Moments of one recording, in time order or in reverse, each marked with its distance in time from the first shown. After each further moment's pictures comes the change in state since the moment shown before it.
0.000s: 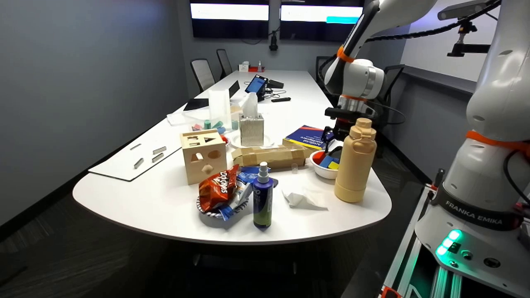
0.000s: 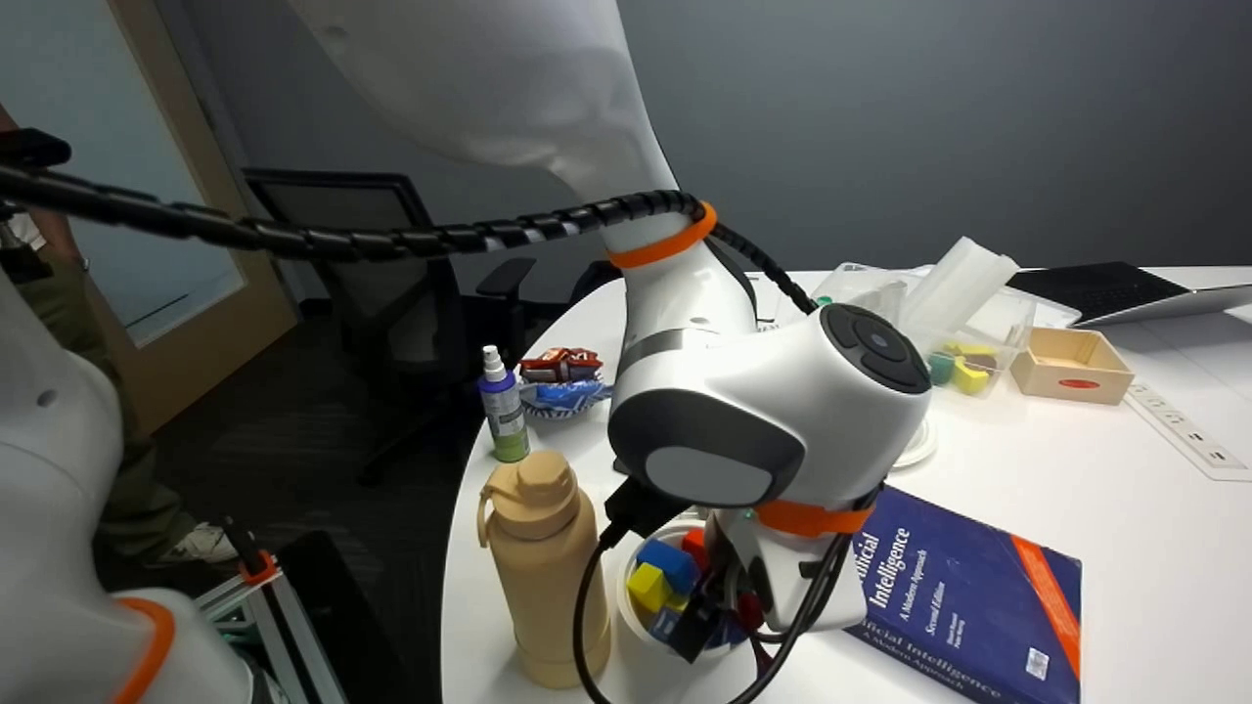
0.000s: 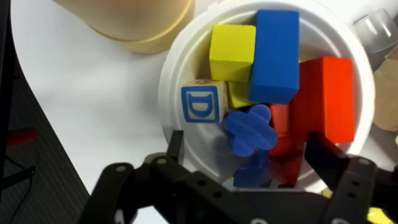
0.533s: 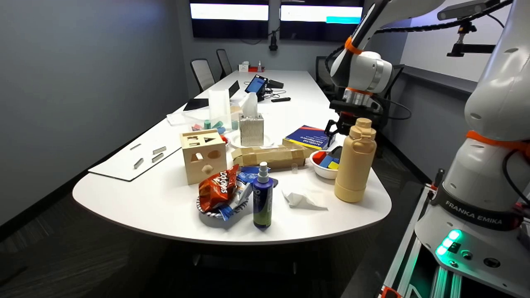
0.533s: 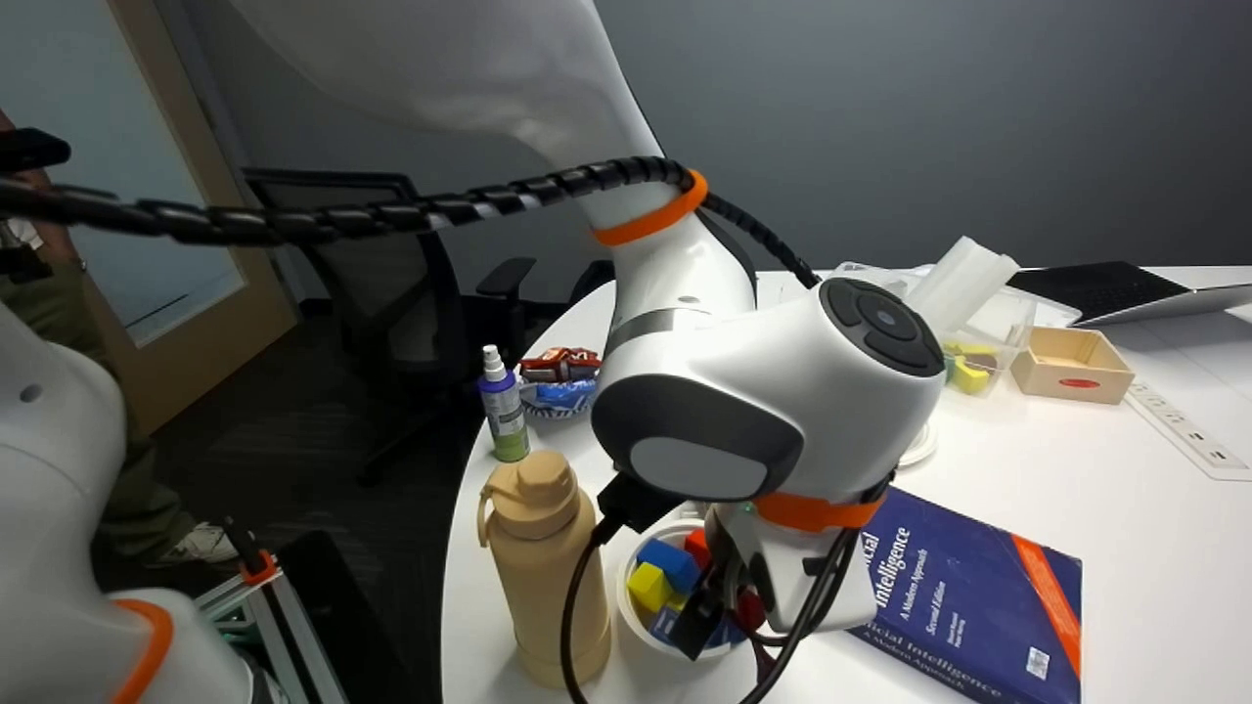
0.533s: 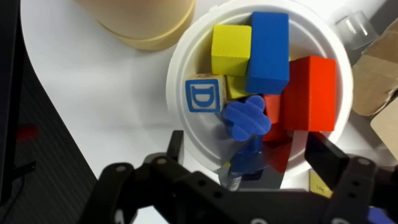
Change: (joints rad) arm -0.025 -0.087 -0.009 -0.038 -0.011 -0.009 -0.014
